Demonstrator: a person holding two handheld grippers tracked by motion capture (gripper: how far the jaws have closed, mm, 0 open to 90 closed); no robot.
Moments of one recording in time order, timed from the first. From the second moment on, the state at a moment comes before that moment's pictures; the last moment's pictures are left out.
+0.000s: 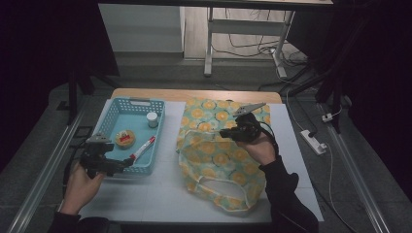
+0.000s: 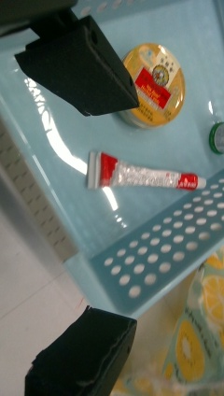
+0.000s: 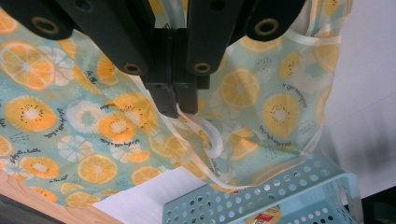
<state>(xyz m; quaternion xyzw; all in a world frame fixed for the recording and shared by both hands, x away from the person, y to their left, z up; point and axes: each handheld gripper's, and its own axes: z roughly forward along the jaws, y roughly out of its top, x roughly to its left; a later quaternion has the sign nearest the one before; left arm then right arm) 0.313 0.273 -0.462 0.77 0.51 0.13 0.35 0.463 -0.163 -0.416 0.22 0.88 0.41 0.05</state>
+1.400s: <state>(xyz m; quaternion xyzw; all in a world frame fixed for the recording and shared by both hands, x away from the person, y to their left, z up) 0.432 0.292 -0.491 0.79 0.53 0.09 0.30 0.466 -0.165 -0.421 0.23 0.89 0.40 0.05</state>
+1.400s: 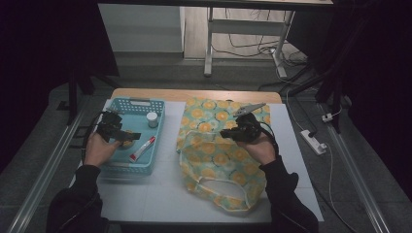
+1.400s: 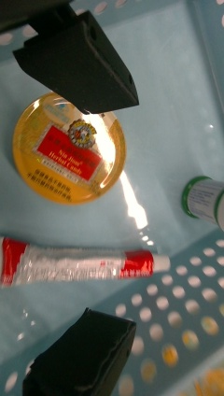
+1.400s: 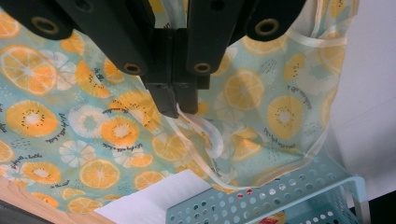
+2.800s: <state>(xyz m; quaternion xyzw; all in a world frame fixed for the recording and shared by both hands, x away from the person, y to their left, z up) 0.459 0.287 -0.517 0.80 0.58 0.07 0.15 0.471 -0.169 -0.425 0.24 0.89 0.39 0.05</state>
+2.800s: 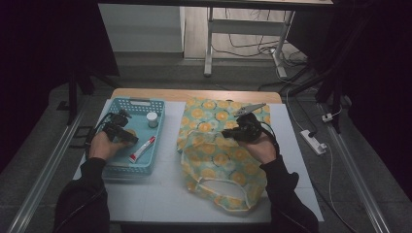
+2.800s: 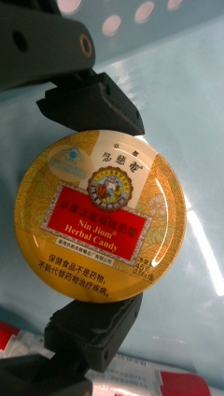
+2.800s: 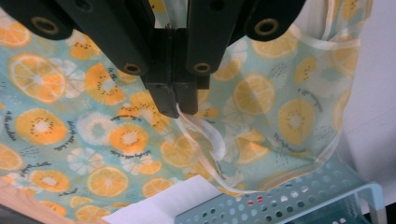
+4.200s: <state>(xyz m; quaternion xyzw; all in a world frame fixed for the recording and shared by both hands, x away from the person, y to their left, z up) 0.404 0.238 -0.451 0.81 0.48 0.07 0.33 0.467 -0.168 -0.418 0.23 0.88 0.41 0.06</state>
